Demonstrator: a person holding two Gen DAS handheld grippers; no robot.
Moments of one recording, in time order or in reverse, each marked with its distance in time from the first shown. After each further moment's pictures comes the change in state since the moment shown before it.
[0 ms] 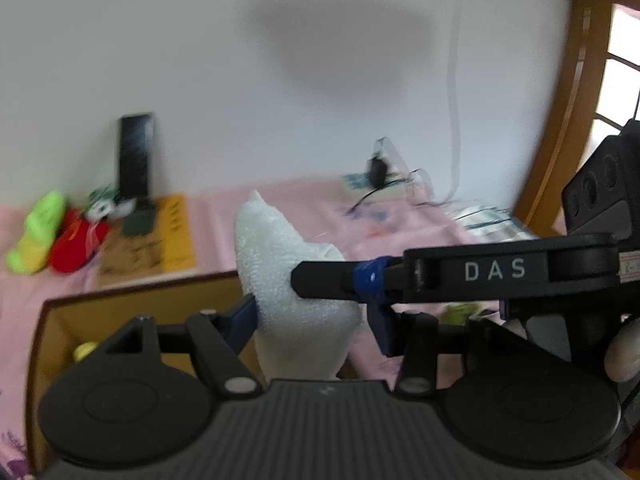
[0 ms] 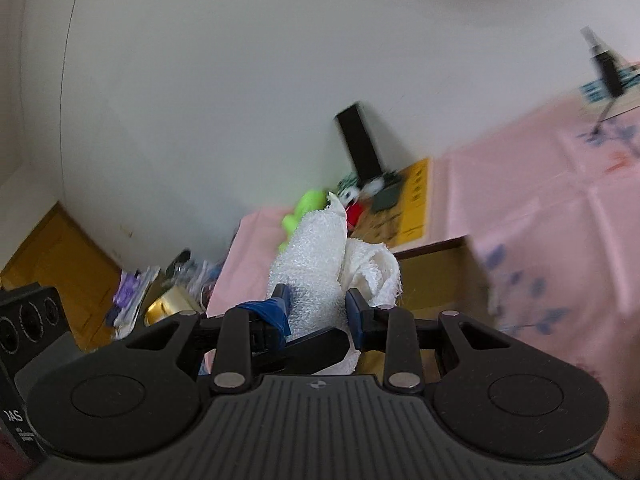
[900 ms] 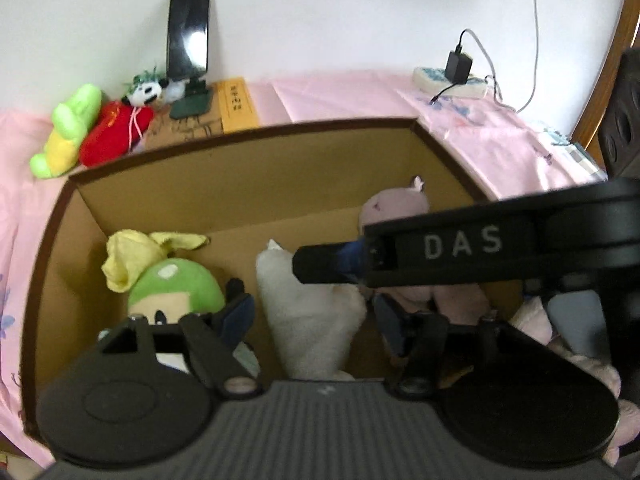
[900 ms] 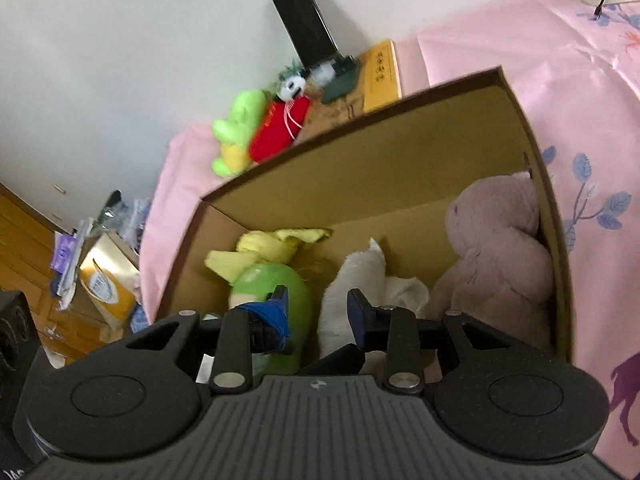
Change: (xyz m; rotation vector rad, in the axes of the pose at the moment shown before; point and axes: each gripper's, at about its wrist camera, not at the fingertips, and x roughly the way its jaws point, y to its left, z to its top) left arm 0.051 0.066 -0.064 -0.037 0.242 0.100; right arm 0.096 0.009 -0.054 0.102 0.201 -0.176
